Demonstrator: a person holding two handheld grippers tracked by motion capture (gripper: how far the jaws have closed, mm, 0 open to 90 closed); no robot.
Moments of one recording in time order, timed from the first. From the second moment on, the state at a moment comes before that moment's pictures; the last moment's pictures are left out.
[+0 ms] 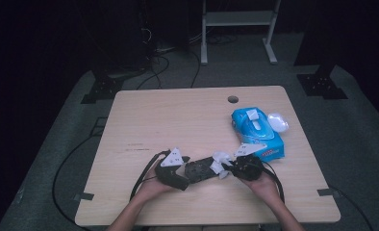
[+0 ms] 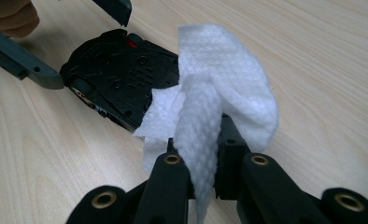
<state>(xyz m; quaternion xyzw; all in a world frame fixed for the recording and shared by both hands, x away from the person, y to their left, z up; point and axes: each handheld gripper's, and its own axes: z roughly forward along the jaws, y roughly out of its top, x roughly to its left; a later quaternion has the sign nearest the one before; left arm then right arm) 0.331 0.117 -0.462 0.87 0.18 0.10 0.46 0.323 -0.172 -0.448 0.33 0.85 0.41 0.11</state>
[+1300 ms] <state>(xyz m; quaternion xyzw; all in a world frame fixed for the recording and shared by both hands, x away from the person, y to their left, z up) 0.329 0.101 -0.476 0.90 0.15 0.10 0.39 0.306 -0.116 -0.450 0.27 0.86 0.43 0.09</state>
